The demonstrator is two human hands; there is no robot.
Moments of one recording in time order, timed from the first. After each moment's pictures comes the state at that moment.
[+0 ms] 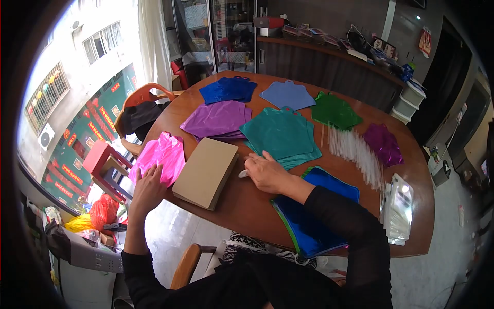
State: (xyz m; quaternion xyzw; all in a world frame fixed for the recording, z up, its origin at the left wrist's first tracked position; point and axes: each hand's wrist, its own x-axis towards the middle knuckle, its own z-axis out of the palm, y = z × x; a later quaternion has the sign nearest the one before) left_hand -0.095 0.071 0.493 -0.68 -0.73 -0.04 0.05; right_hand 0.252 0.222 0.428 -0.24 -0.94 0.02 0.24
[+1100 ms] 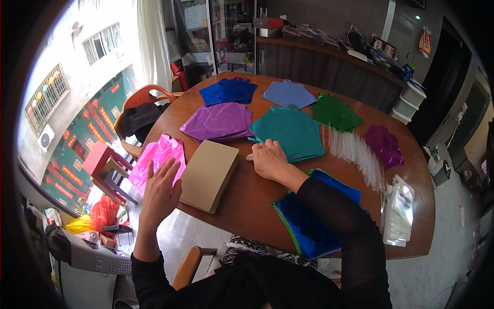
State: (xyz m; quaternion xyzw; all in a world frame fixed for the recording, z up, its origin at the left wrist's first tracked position) left_hand -0.038 0.069 0.516 -0.74 -0.62 -0.22 0.11; right_hand 0.236 0.255 0.441 -0.41 -0.90 -0.06 0.15
